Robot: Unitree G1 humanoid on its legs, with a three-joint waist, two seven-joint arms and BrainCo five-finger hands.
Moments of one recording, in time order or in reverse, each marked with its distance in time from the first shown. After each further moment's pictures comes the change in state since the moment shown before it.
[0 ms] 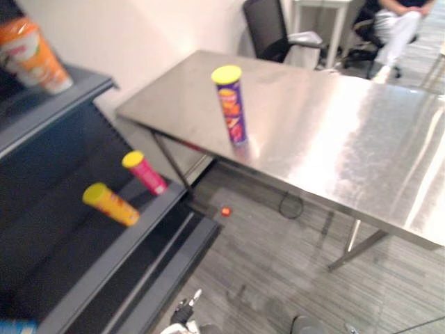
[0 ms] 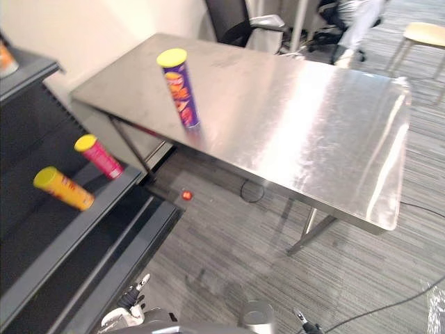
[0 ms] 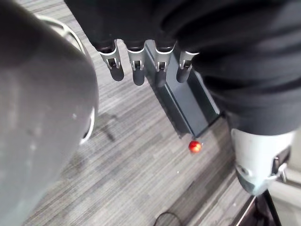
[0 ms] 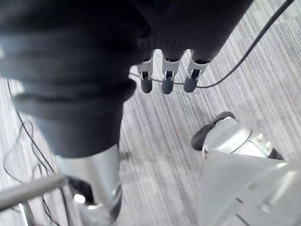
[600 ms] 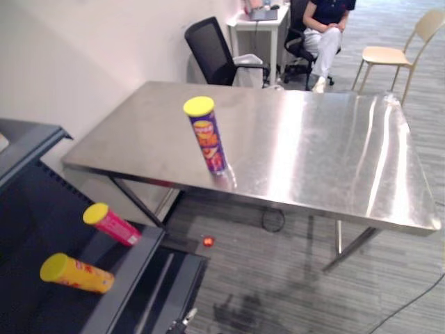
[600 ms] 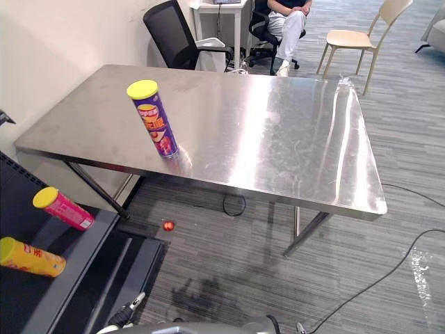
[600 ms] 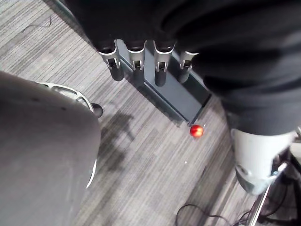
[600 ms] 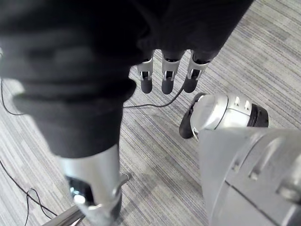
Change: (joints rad) left arm 0.031 0.035 -0.009 0.080 0.092 0.001 0.001; right arm 0.039 0.053 -0.145 0.002 0.001 0.003 0.014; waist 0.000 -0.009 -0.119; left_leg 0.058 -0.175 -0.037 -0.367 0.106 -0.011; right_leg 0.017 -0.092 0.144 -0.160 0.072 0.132
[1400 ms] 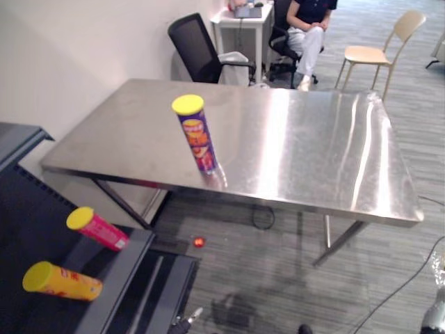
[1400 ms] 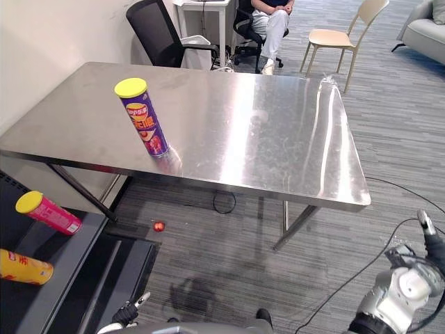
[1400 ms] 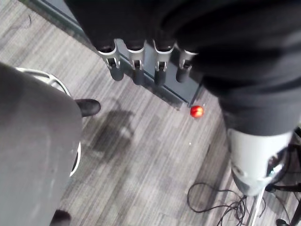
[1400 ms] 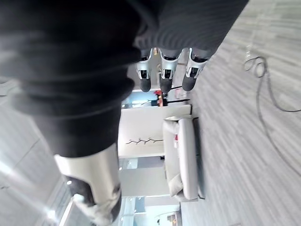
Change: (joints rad) left arm 0.030 -0.012 -0.025 -0.086 0.080 -0.001 0.018; right arm -0.186 -0.154 -0.076 -1.033 -0.163 -0.115 -0.328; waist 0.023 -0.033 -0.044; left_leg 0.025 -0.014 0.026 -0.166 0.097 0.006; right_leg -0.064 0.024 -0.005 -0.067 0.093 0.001
